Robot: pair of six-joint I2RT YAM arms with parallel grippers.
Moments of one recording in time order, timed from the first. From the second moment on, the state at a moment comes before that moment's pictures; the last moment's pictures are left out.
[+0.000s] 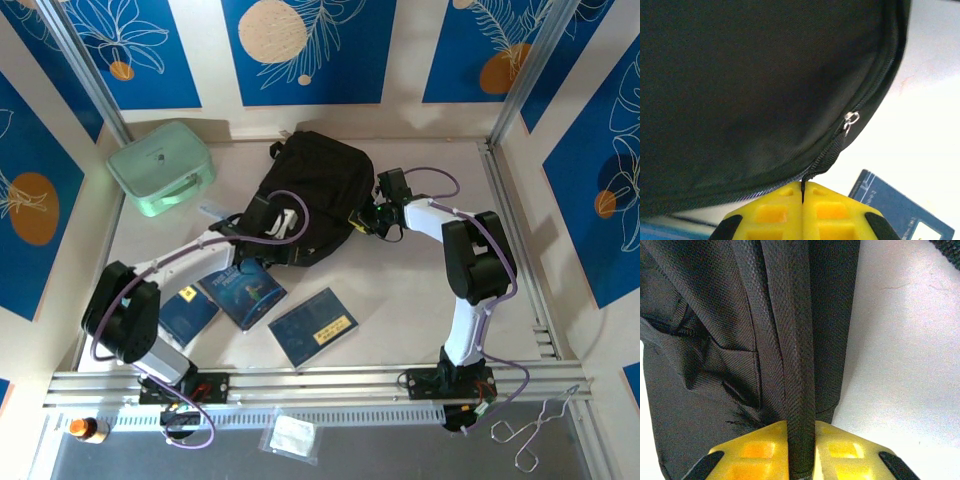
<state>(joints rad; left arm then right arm) -0.59 1.54 1.03 -0.50 0.20 -0.36 0.29 1.91 1.20 -0.28 -0.41 0.86</state>
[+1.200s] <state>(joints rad) -0.43 1.43 0.90 -0.53 0.32 -0.22 0.27 1.93 1.24 -0.27 -0.40 0.79</state>
